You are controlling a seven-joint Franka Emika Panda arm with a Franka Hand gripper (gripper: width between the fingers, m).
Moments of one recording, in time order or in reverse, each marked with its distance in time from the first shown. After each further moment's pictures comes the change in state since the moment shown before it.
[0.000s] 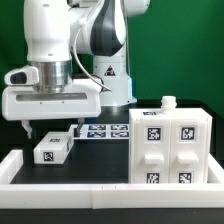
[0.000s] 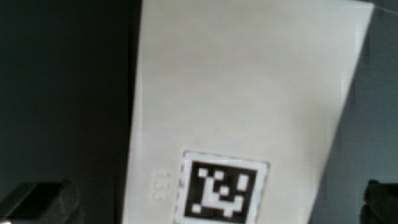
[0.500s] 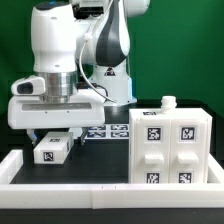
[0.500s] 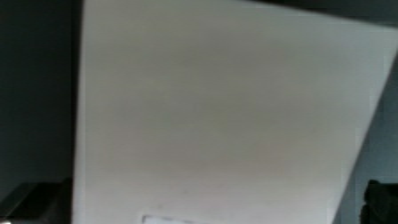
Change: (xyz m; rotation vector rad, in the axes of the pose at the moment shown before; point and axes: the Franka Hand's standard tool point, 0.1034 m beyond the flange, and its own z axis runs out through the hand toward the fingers) arm -0.004 -0.009 0.021 -0.017 0.014 -0.020
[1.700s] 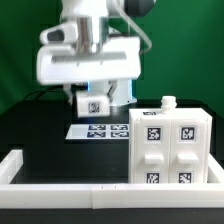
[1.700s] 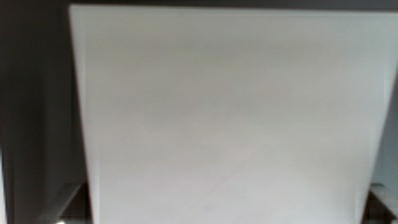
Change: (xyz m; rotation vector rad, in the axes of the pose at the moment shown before) arm 0.054 -0.077 -0.122 0.052 0.047 -0.036
